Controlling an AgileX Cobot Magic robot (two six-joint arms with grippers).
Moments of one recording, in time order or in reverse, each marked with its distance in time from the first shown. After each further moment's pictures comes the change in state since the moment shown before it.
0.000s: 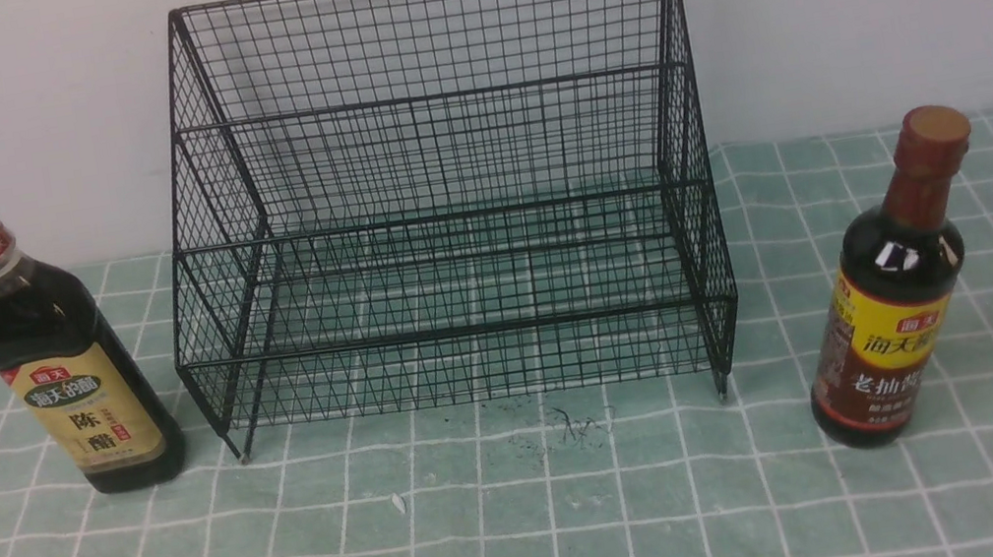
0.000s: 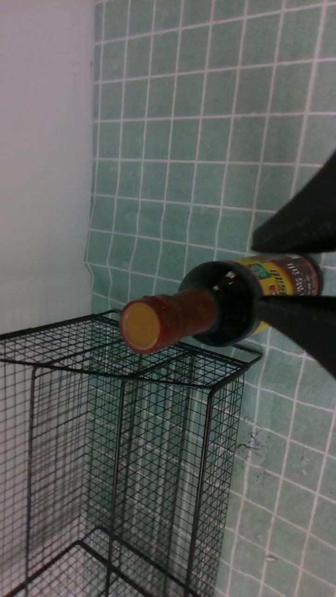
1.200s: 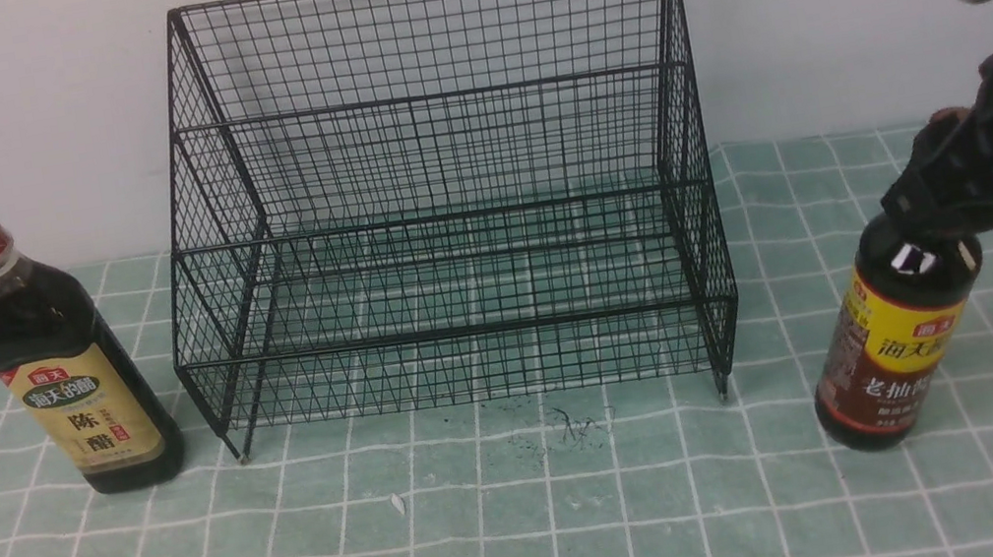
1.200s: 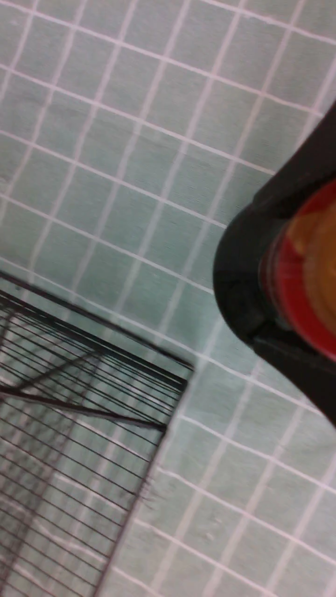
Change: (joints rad) right arm 0.113 0.566 -0.164 -0.001 -0.010 -0.179; left arm 0.000 0.000 0.000 0.000 0.000 0.000
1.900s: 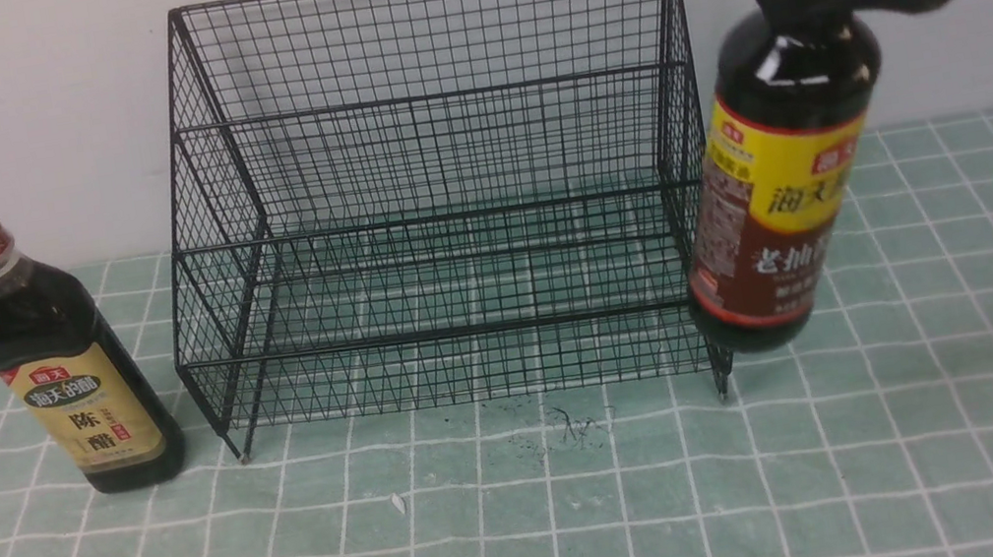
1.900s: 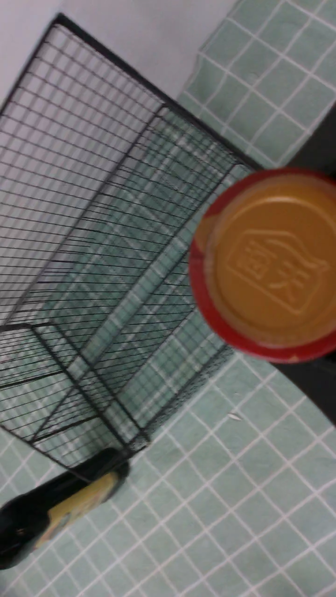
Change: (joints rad) right arm 0.235 -0.023 -0.454 0.064 0.166 -0.029; left arm 0.000 0.000 0.000 0.000 0.000 0.000
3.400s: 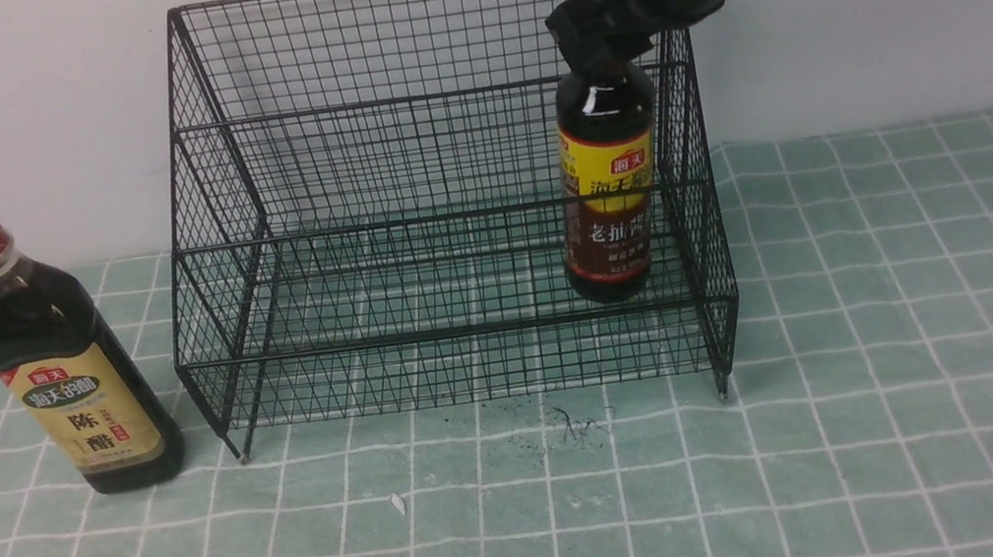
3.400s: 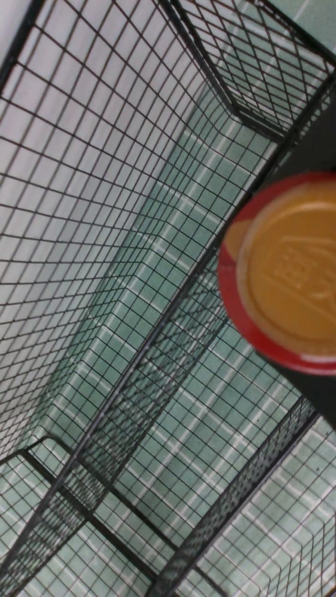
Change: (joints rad) right arm 0.002 0.593 -0.354 -0.087 -0.114 0.130; left arm 0.000 0.000 0.000 0.000 0.000 0.000
